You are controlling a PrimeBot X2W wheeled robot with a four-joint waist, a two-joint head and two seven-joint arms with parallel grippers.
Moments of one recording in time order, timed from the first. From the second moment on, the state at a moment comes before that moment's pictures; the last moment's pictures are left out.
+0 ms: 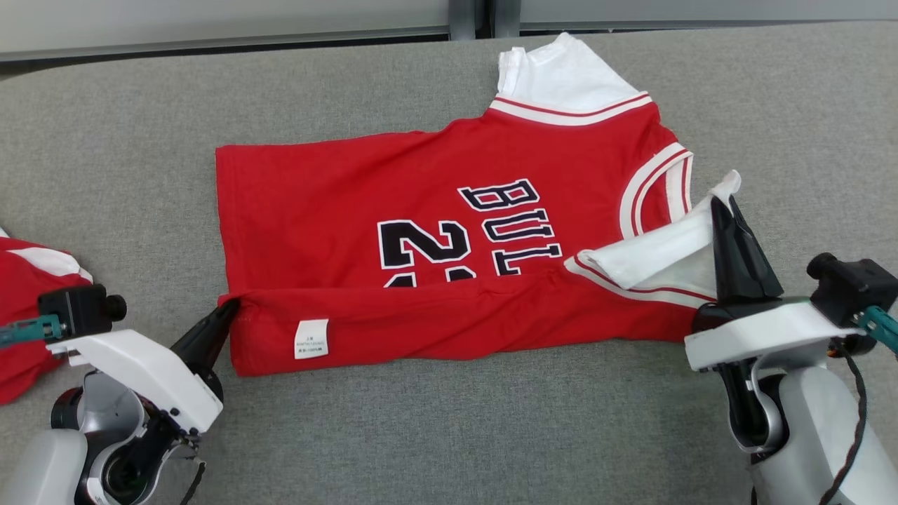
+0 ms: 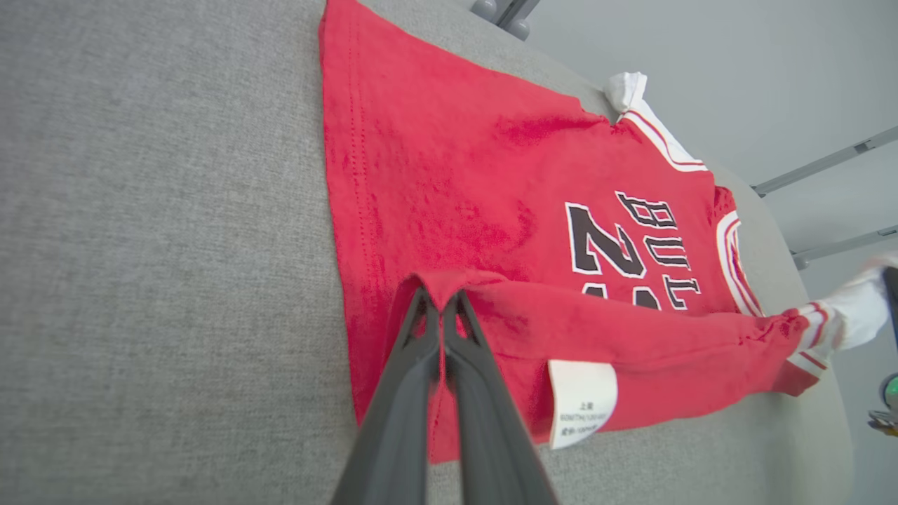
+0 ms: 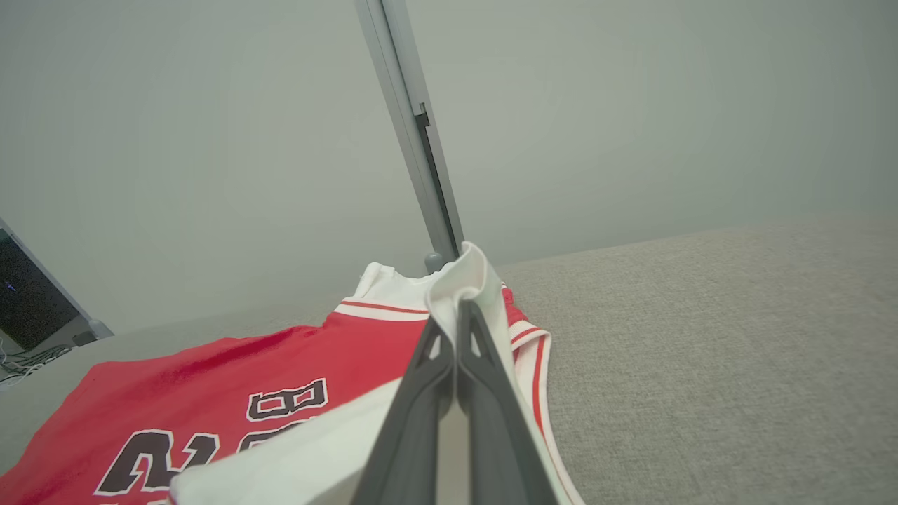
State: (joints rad) left arm -0.15 0.36 -0.14 0.01 -0.94 0.03 0.44; right arm -0.32 -0.11 0.11 0.26 0.36 0.13 -0.16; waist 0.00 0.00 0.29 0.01
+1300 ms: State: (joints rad) left arm -0.02 0.17 -0.13 0.17 -0.32 0.04 -0.26; right arm -0.02 -0.08 0.09 0.09 0.13 0.13 -0.25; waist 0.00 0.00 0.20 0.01
